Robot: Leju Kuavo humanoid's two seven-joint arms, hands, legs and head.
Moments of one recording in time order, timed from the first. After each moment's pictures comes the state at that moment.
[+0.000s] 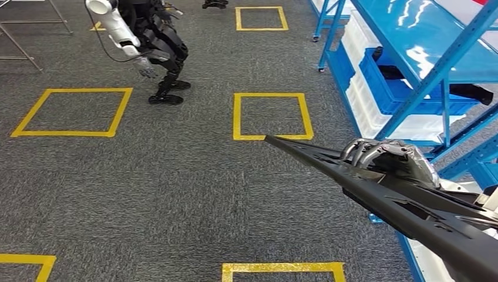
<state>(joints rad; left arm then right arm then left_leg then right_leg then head) -0.08 -0.05 1.31 -0.22 -0.95 -0.08 -0.04 -0.22 -0.30 0.13 -1.86 -0.20 0.52 -0.51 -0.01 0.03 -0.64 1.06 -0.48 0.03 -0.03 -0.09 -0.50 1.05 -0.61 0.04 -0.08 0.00</state>
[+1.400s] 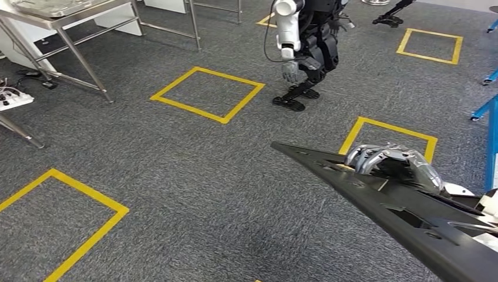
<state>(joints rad) -0.08 -0.04 1.33 -0.22 -0.93 -0.09 -0.06 -0.21 -0.35 0.12 -1.84 -0.19 0.55 -0.53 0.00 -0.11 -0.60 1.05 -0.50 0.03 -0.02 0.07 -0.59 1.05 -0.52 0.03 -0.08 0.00</state>
